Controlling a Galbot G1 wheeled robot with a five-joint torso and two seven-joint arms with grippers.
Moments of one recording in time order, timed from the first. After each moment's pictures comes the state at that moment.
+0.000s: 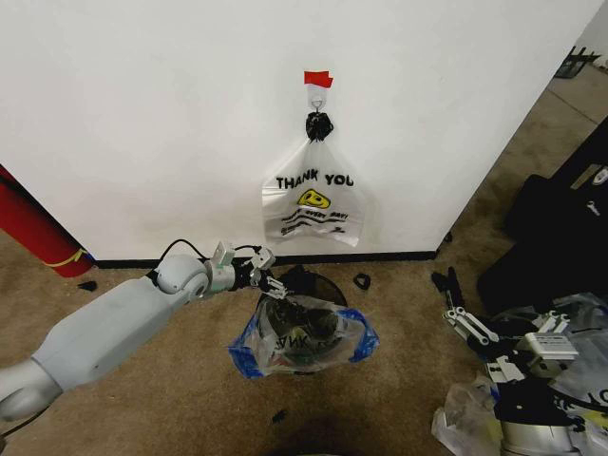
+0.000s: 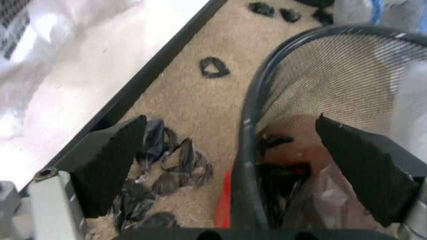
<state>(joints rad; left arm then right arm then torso) 0.32 -0.82 0.47 -1.35 -0.72 0.24 0.60 -1.96 1.37 0.60 2.50 0.06 0.32 0.17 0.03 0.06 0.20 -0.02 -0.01</state>
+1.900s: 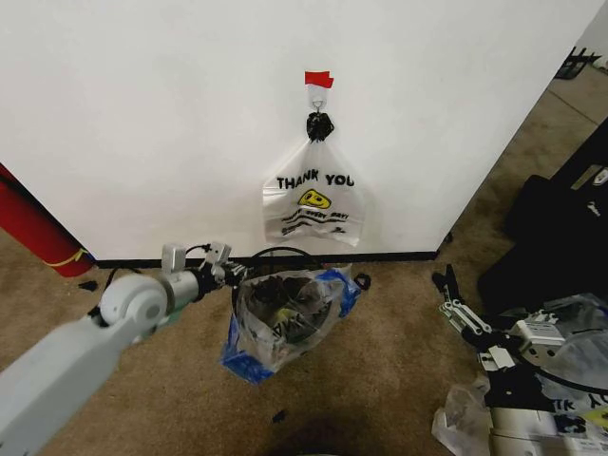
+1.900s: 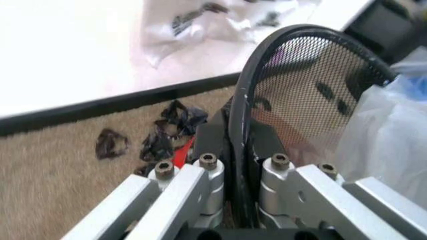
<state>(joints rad) 0.92 -0.67 -0.10 -1.97 -1.21 0.43 -0.15 -1.89 1.31 0.53 2.48 0.10 0.21 0.30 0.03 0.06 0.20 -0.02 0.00</state>
